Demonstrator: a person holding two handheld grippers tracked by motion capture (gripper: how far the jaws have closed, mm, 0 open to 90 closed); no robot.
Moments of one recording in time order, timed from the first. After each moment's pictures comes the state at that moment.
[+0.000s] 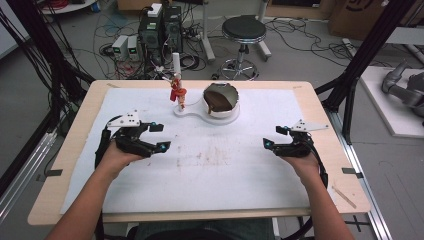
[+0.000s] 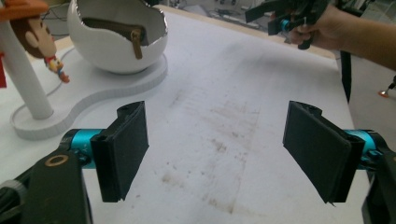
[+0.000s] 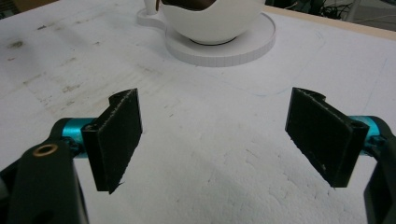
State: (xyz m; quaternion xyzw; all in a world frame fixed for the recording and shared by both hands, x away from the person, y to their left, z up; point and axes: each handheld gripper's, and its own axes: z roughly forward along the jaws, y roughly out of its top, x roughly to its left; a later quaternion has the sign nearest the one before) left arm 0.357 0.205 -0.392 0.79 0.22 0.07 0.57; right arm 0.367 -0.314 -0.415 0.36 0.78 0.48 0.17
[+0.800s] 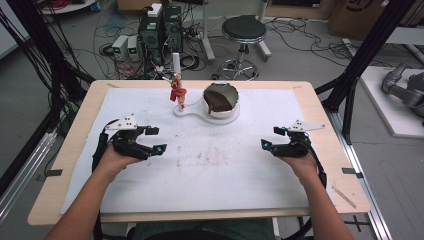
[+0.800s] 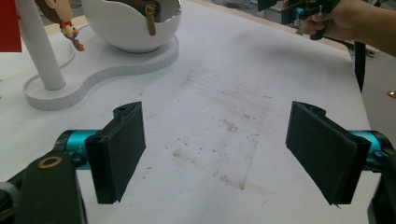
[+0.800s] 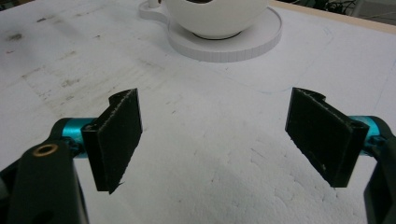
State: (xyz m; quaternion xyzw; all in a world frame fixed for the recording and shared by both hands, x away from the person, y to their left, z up) left arm 0.357 0.213 -0.405 0.79 0.24 0.07 0.56; right arm 0.369 -0.310 -0.419 0.35 0.79 0.48 0.16
